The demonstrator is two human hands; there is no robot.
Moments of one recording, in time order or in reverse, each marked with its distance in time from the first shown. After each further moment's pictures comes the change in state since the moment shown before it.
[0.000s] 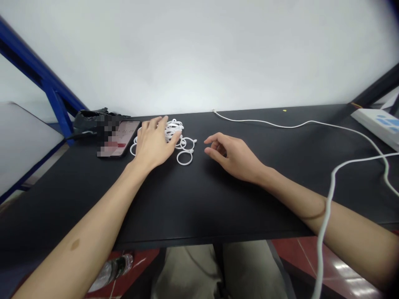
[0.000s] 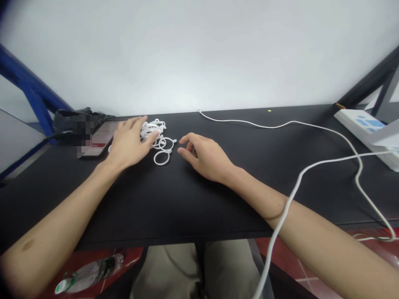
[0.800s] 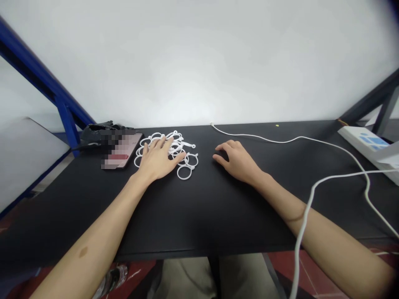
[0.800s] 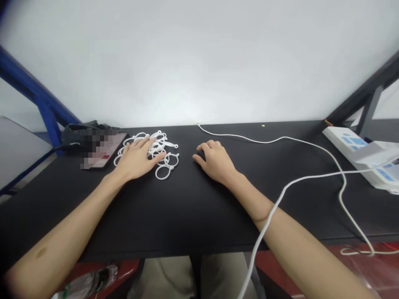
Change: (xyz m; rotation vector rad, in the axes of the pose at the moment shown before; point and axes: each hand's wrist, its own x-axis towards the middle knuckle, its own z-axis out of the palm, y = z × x) left_hand 0.001 -0.006 0.008 -0.020 -0.262 0.010; right_hand 0.010 0.043 -0.011 -0.351 0.025 0.077
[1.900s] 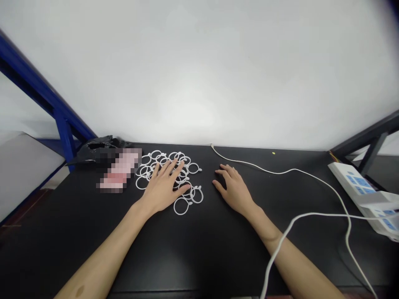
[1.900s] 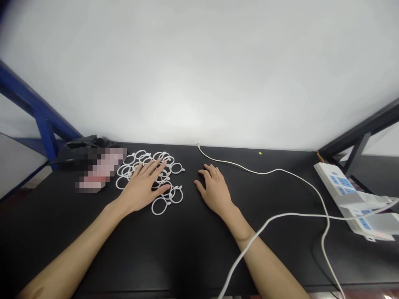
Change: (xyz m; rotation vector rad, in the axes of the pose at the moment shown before) left_hand 0.000 0.013 -0.002 -0.047 -0.083 0.184; right_hand 0.006 0.017 0.005 -0.044 -0.033 0.061
